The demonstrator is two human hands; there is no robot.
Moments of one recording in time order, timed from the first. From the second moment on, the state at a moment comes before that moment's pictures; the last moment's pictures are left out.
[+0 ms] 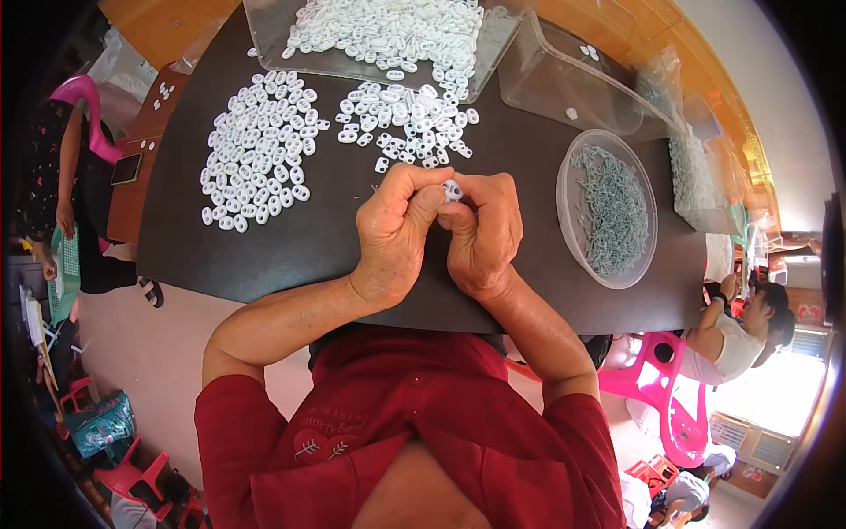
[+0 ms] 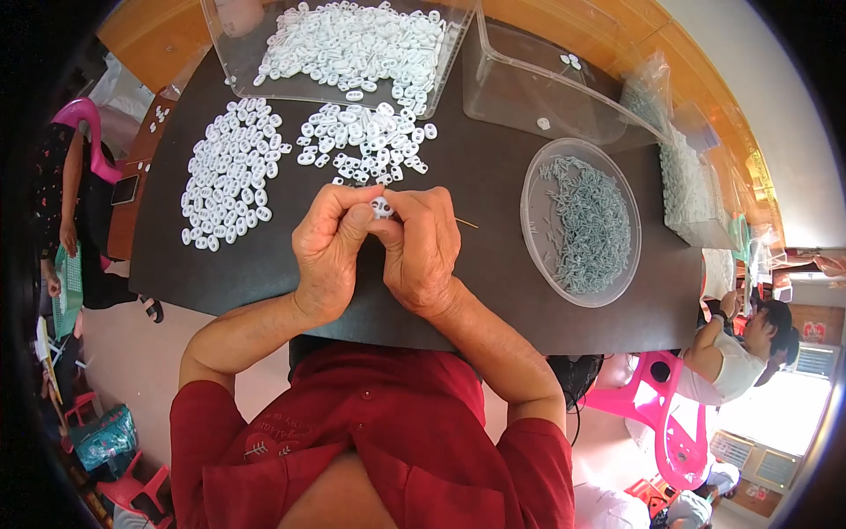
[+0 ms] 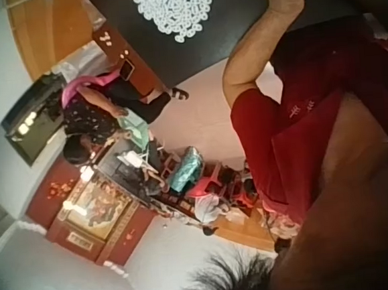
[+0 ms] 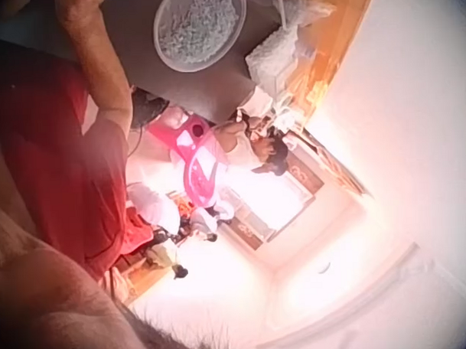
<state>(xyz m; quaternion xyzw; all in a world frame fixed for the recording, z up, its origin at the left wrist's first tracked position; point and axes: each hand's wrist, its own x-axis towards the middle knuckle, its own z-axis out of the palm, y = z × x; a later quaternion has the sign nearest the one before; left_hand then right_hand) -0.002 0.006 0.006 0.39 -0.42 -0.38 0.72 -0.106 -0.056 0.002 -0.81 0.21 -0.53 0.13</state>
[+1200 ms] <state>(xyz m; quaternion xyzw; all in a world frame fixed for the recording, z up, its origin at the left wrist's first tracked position) -0.009 0.066 0.021 0.43 -0.39 -0.28 0.76 -0.105 -0.020 0.031 -0.83 0.13 -0.51 0.17</state>
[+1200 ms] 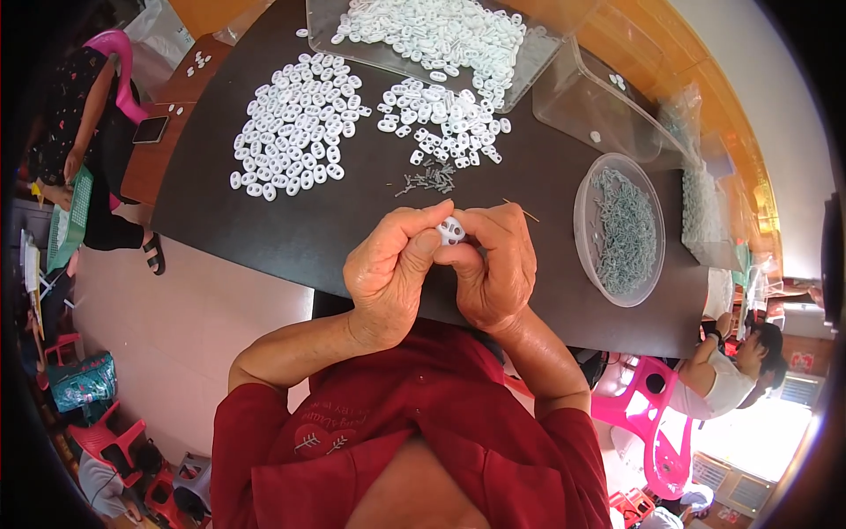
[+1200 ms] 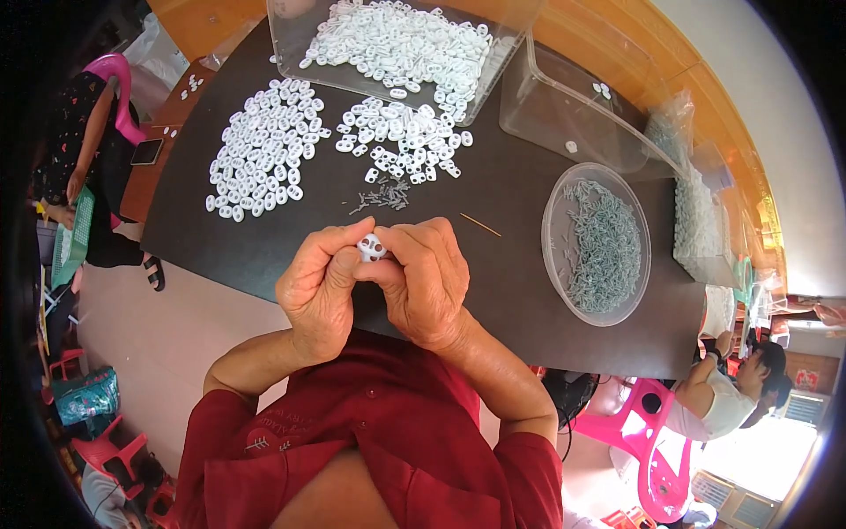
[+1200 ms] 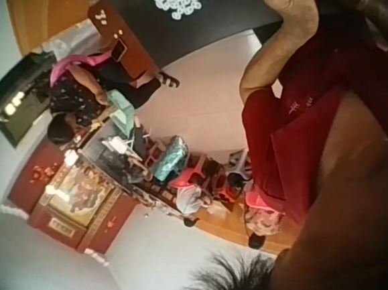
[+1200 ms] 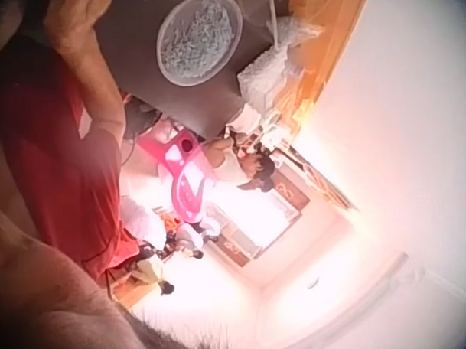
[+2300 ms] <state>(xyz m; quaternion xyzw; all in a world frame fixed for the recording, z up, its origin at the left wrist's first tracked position) -0.029 0.054 -0.007 0.51 -0.37 -0.16 0.76 -0.102 -0.015 0.004 -0.84 0.16 -0.50 0.13</state>
